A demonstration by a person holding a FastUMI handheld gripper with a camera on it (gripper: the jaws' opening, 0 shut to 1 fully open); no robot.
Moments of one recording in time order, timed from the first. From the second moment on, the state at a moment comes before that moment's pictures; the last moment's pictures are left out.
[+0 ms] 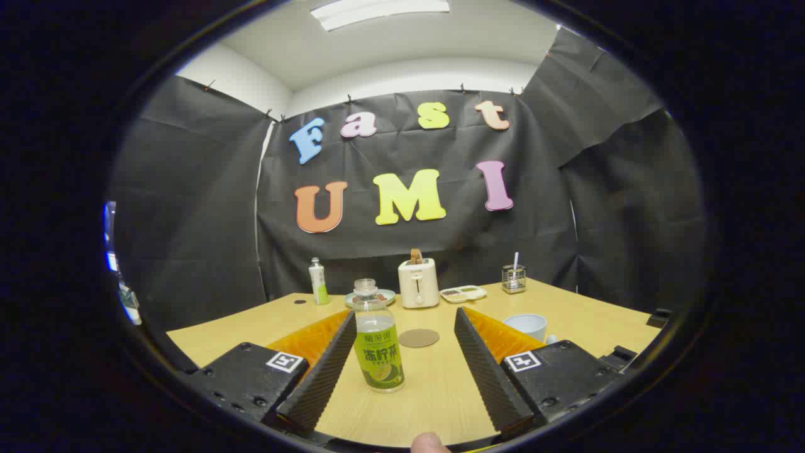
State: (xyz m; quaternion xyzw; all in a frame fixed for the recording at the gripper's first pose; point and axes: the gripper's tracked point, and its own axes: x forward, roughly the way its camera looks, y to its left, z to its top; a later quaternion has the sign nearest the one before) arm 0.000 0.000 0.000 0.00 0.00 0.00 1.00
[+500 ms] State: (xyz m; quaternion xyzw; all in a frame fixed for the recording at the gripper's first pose) arm 0.007 -0.002 -0.012 0.00 0.02 0.00 1.00
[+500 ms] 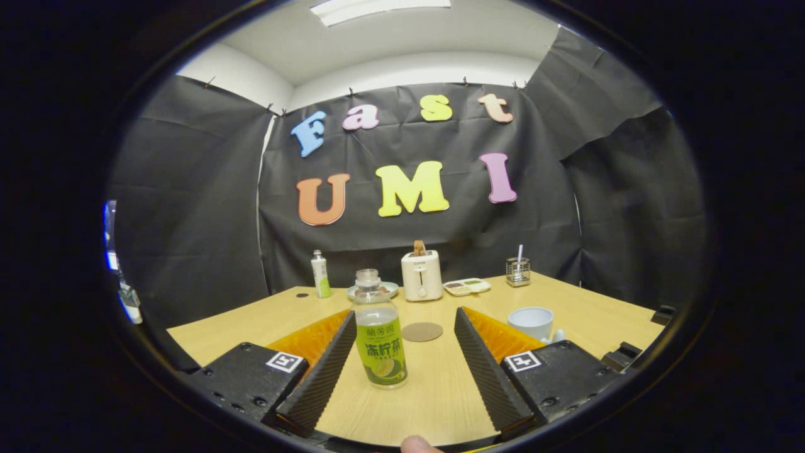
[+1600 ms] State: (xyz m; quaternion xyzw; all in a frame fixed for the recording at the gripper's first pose) arm 0.034 0.021 -0.039 -0.01 0.05 0.03 1.00
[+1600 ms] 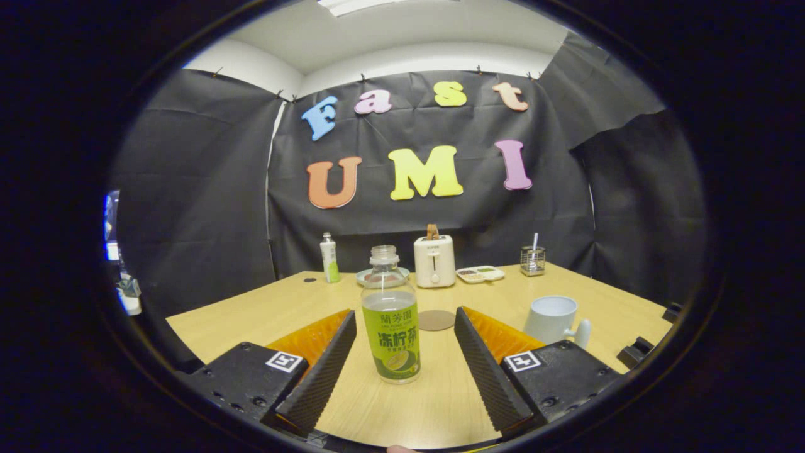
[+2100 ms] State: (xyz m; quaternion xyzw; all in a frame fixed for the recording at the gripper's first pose) arm 0.060 0.032 -0.082 -0.01 0.13 0.04 0.99
